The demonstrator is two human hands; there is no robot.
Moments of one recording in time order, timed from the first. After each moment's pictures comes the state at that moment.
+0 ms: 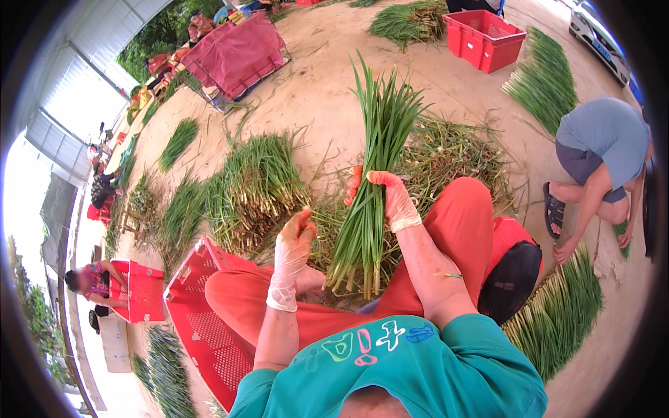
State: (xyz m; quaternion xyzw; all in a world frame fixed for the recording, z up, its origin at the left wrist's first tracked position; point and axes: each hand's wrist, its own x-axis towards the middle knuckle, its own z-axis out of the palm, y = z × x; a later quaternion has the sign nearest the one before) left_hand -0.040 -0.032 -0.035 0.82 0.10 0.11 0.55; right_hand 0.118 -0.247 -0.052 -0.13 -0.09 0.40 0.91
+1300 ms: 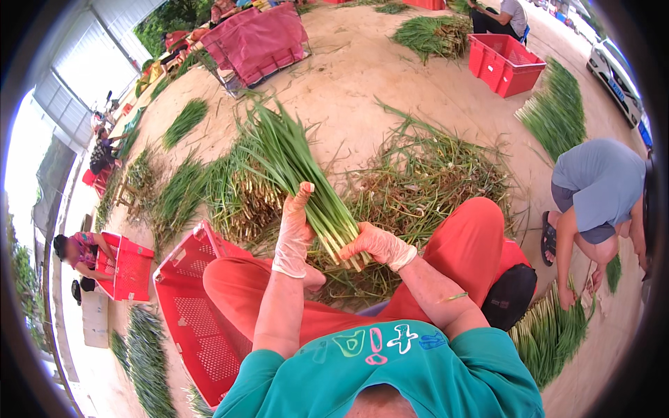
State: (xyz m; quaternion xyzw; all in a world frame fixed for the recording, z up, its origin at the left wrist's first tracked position) left_hand 0.020 -0.019 -0.026 0.36 0.11 0.10 0.92; right_hand 0.046 -0.221 -0.043 -0.47 -0.19 0.54 0.68
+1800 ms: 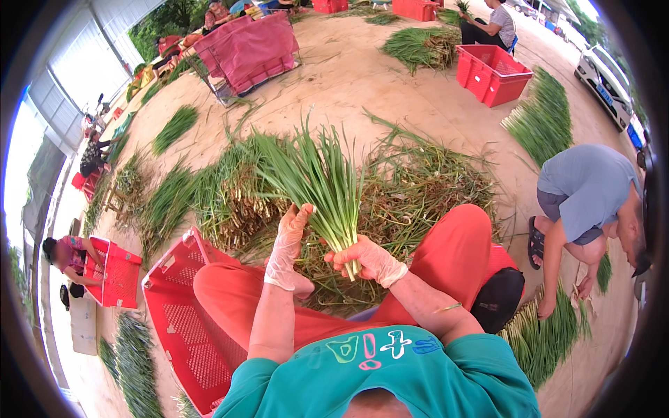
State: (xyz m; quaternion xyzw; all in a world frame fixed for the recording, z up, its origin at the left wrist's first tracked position) left_hand 0.000 -0.015 -0.051 0.62 0.17 0.08 0.76; right_hand 0.025 -0.230 -0.050 -0.36 -0.04 0.54 0.76
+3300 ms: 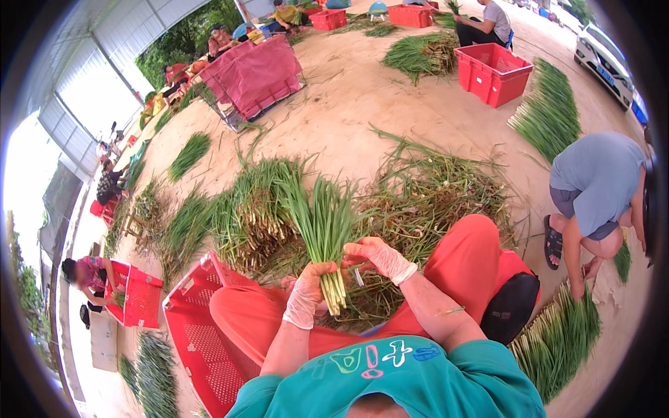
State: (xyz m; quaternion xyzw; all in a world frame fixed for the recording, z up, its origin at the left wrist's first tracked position) left_hand -0.052 -0.042 -0.062 0.36 0.22 -0.12 0.90; right_hand 0.061 -0.233 -0.058 -0.53 -0.11 0.45 0.71
